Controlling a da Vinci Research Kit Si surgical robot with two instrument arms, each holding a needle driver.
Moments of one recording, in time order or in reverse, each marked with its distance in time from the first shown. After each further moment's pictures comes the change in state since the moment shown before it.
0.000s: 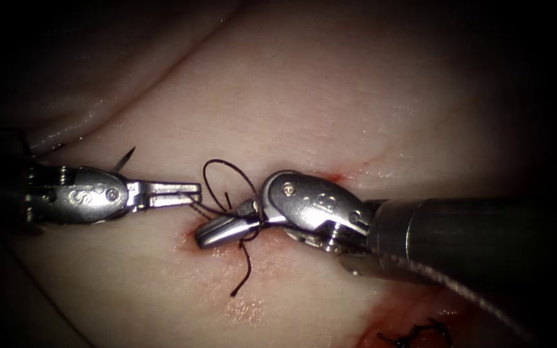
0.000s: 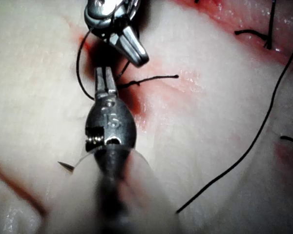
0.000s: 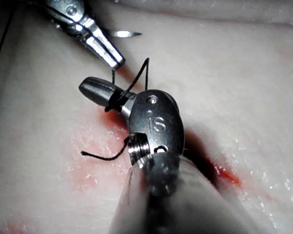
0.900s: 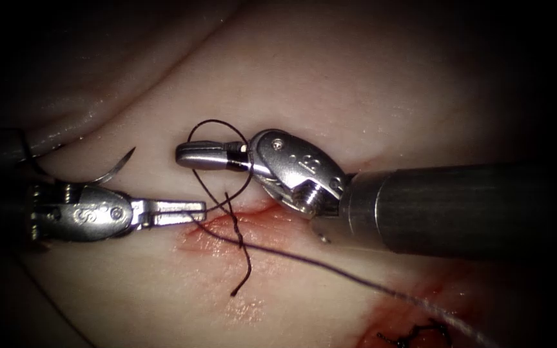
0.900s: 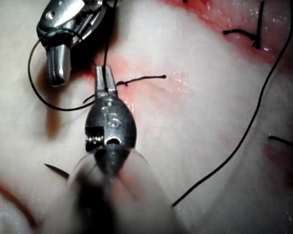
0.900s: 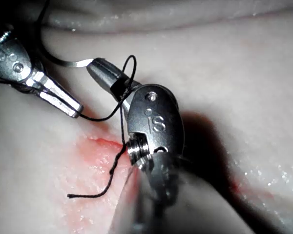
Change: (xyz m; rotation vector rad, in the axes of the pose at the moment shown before) right arm 0.000 0.005 -0.004 -0.522 0.329 0.020; left arm 0.000 0.002 0.000 -0.027 0.011 0.011
